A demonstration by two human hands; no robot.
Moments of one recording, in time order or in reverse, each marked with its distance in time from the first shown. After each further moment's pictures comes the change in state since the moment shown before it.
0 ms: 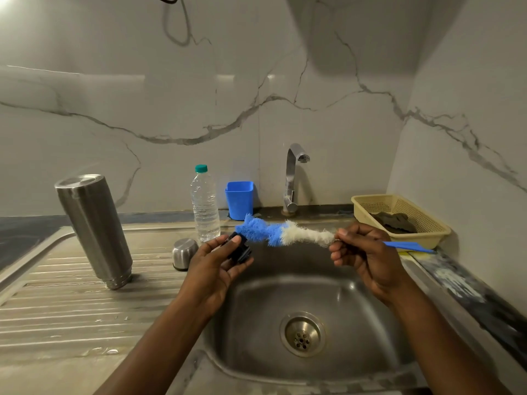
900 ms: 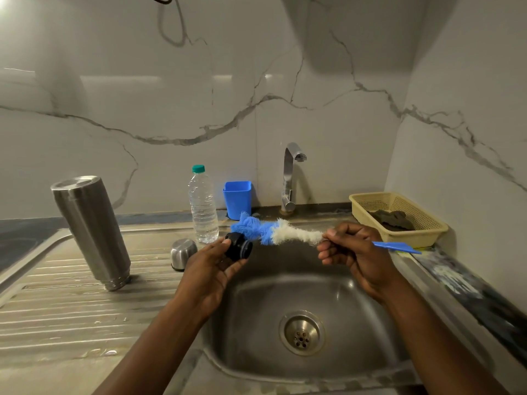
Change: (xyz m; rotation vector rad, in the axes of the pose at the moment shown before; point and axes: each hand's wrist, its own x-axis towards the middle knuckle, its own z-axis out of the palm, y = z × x) left_hand 0.000 -0.001 -0.001 -0.006 0.075 -0.029; right_hand 0.001 0.005 0.007 -0.052 -0.060 -0.006
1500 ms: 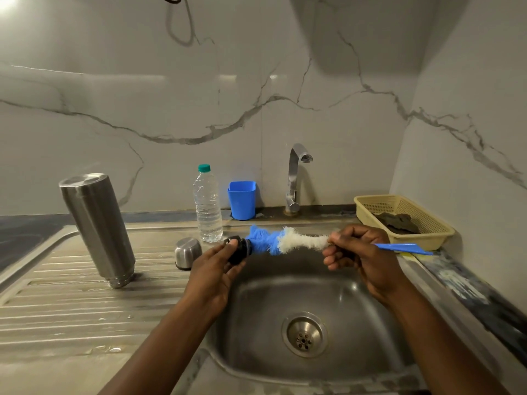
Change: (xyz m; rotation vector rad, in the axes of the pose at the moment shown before) left_hand 0.001 -0.003 0.003 0.045 0.077 0.025; right_hand -0.004 -0.005 0.004 -0.093 0.020 -0.042
